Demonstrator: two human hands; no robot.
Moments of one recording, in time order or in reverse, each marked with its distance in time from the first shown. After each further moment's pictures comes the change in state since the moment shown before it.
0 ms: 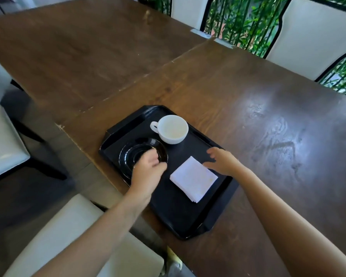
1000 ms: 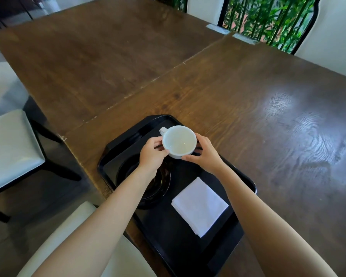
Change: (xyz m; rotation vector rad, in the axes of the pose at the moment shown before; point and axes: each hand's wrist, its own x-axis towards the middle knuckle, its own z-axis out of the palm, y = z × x) left_hand 0.126 0.018 0.031 0.056 0.048 0.012; right_hand 0.105 -0.035 0.014 0.626 0.122 -0.399
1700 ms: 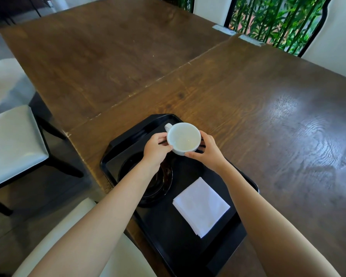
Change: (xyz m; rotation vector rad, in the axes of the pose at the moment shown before) left_hand 0.014 0.002 0.005 0.020 0.004 0.006; right_hand 0.006 0.000 -0.001 0.028 -0.001 0.014
